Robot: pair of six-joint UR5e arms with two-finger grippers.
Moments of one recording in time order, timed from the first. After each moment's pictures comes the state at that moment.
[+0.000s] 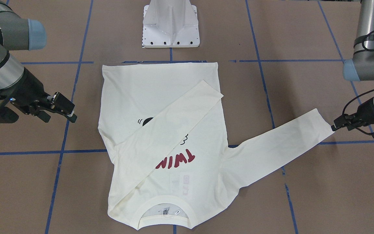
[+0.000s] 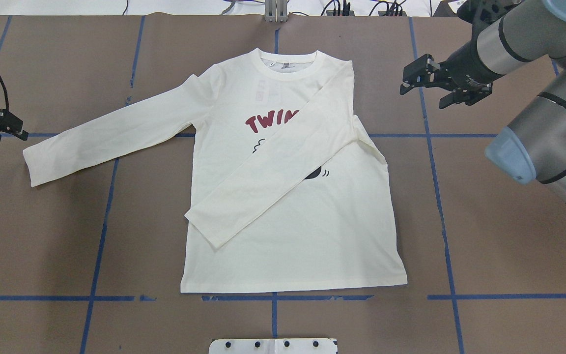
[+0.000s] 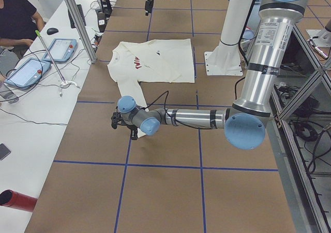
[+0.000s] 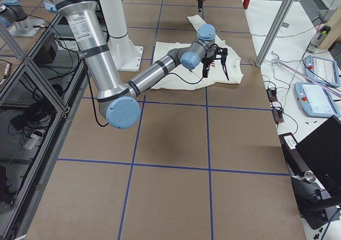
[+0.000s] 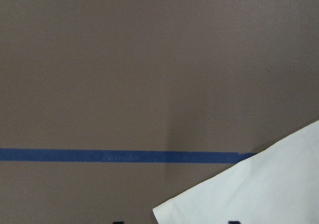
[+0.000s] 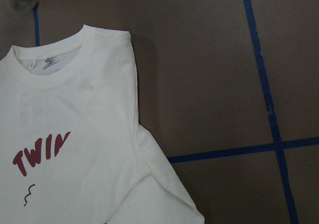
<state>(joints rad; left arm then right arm) -1.15 -1.77 -1.31 -2.14 -2.35 -0.67 1.01 -1.21 1.79 -1.29 2.23 1.15</state>
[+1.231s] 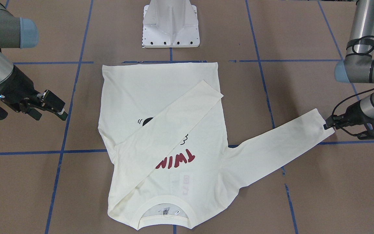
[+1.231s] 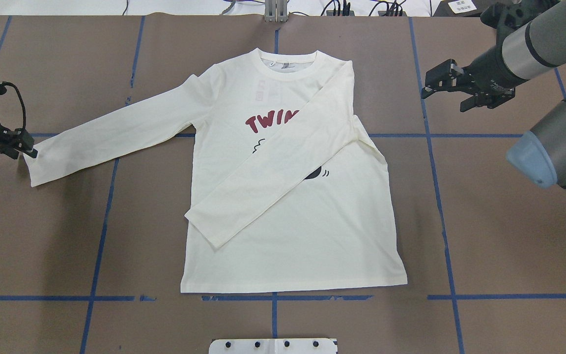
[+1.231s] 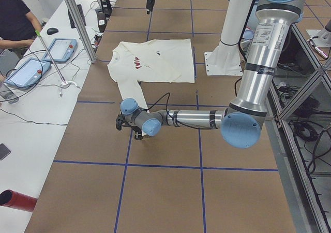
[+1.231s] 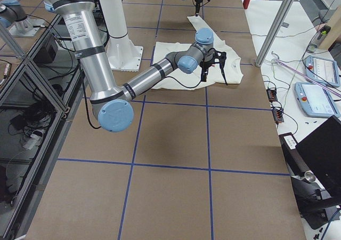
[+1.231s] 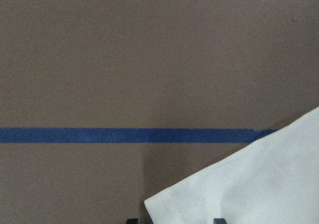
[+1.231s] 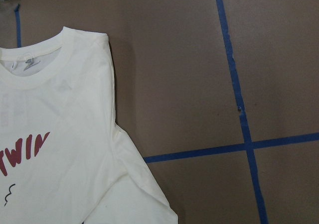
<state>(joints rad) -1.10 -1.77 -1.26 -2.14 -2.35 -0.67 1.02 -1.25 1.82 -1.28 2.24 1.14</state>
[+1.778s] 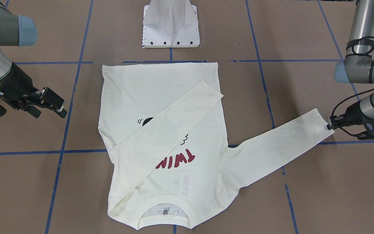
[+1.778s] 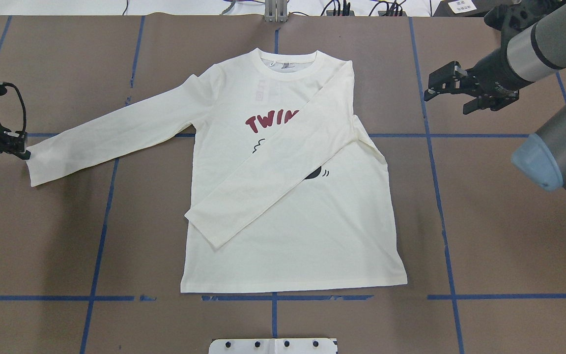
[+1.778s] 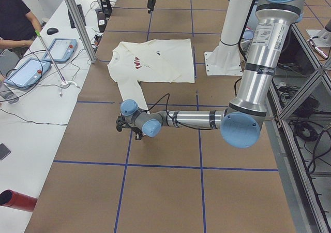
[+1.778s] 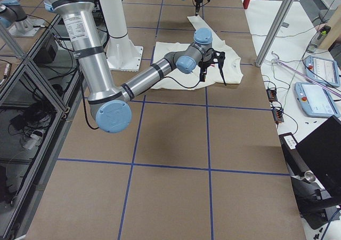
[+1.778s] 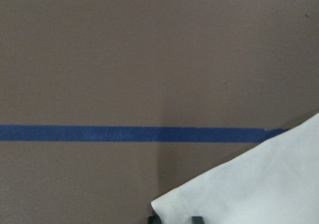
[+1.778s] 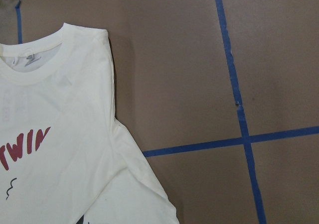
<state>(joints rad) -1.10 -1.77 -1.26 -2.14 -2.35 -0.67 1.03 -1.27 1.84 -1.28 2.25 1.13</state>
